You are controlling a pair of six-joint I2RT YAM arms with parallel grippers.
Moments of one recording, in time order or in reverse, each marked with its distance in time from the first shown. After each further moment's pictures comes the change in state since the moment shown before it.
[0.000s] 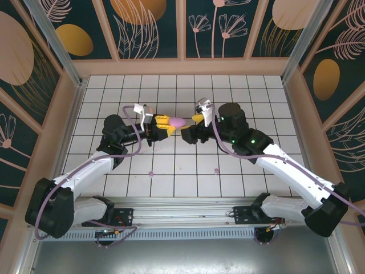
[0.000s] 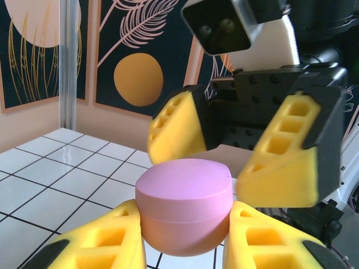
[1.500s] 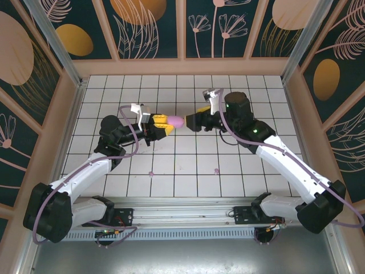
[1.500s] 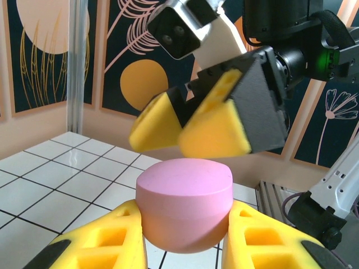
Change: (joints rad) left arm 0.009 -0.041 -0.002 -0.022 -0.018 -0.015; right arm -0.129 0.040 0.056 -0.019 -0.141 0.129
